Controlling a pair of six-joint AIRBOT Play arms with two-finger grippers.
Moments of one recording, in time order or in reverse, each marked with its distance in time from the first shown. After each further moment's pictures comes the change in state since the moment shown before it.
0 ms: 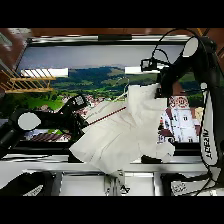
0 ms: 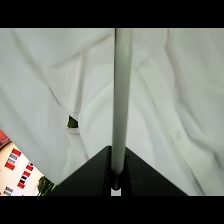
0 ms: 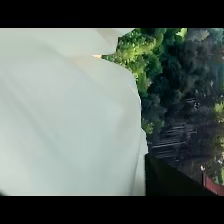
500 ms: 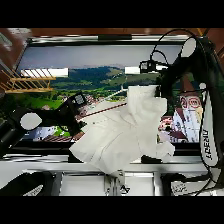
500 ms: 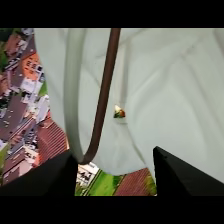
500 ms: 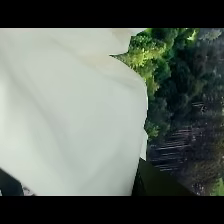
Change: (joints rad) left arm 0.004 -0.009 0.018 0.176 0.064 -0.012; right arm 0.003 0.019 0.000 -0.029 0.021 -0.002
